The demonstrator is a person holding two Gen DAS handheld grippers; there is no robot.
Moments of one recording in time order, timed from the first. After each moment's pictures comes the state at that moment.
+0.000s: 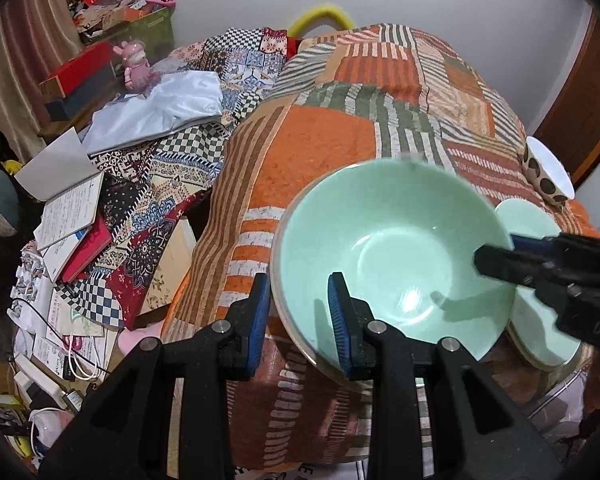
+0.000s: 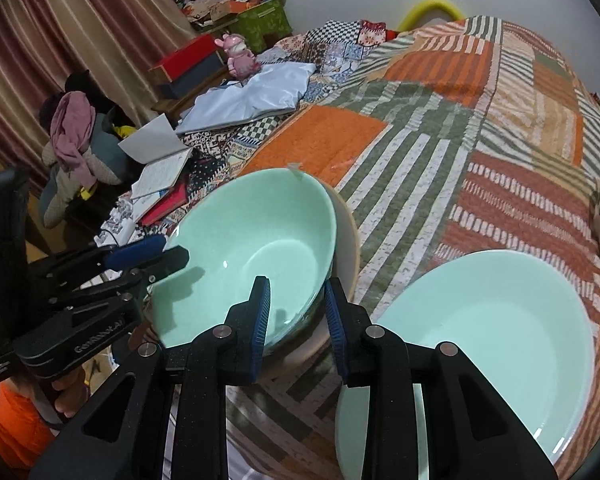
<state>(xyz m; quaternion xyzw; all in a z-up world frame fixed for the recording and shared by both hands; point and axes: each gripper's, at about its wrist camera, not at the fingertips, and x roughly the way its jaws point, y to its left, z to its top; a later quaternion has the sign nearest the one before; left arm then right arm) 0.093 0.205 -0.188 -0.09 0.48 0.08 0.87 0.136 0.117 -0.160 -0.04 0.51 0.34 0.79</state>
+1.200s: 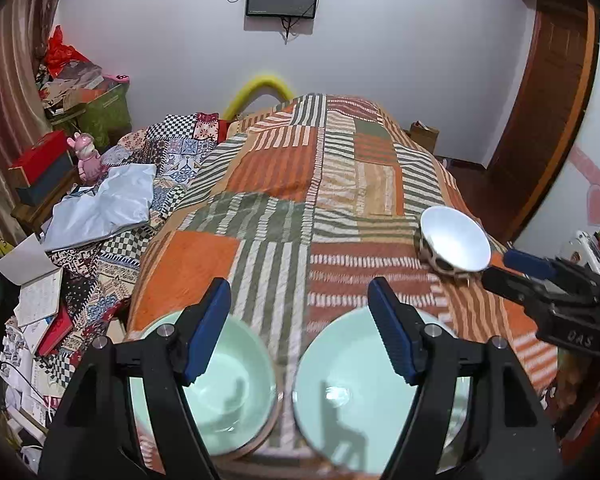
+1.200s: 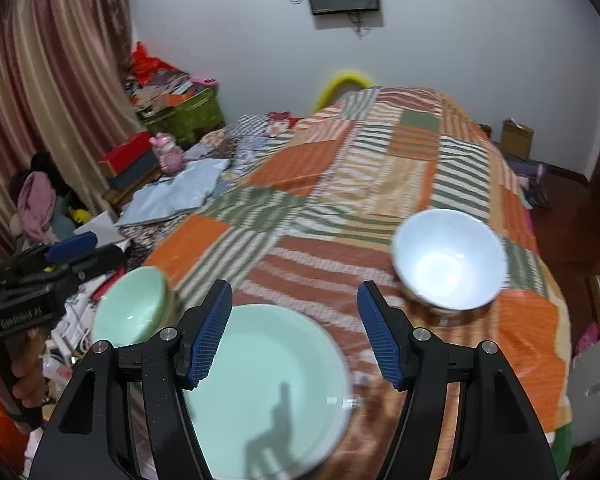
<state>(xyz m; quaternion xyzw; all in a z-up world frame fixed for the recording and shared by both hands) 0.158 0.063 -0.076 -0.06 0.37 0.02 0.92 0.172 -0.068 -0.089 0.00 0.39 0.24 0.89</state>
